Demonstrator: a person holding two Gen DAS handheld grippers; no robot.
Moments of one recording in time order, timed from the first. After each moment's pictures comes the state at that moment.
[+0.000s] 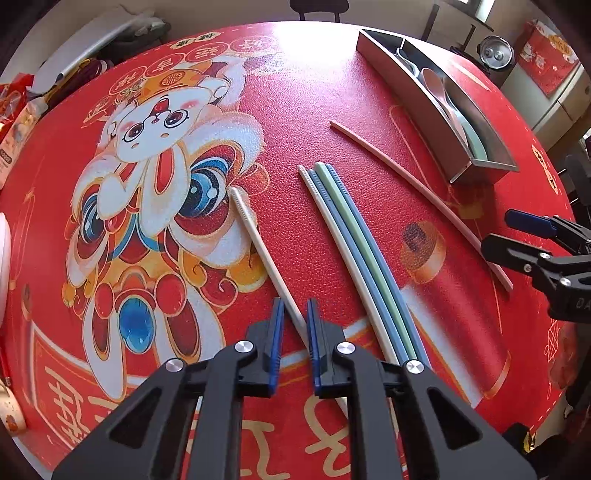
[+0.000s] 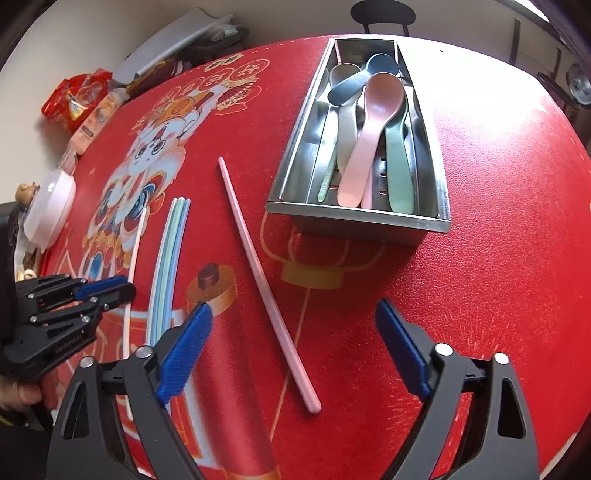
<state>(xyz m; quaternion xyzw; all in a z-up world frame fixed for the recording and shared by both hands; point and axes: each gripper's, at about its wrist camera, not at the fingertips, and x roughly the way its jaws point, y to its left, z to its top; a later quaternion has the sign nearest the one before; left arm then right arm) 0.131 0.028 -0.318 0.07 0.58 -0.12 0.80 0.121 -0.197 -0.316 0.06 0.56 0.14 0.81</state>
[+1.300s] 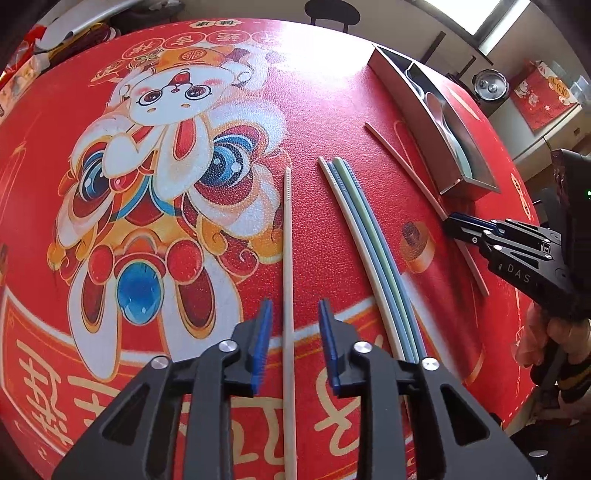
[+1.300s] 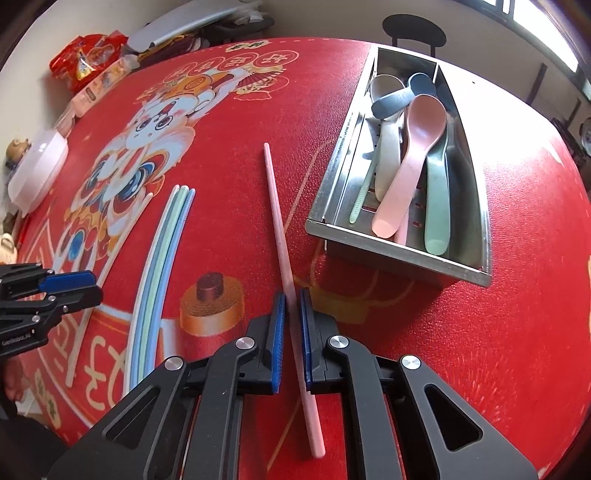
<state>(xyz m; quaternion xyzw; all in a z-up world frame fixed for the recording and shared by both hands) 0.121 0.070 -0.315 -0.02 0.59 -0.15 0.79 0.133 -0.168 -0.322 -0.02 0.56 0.14 0.82</state>
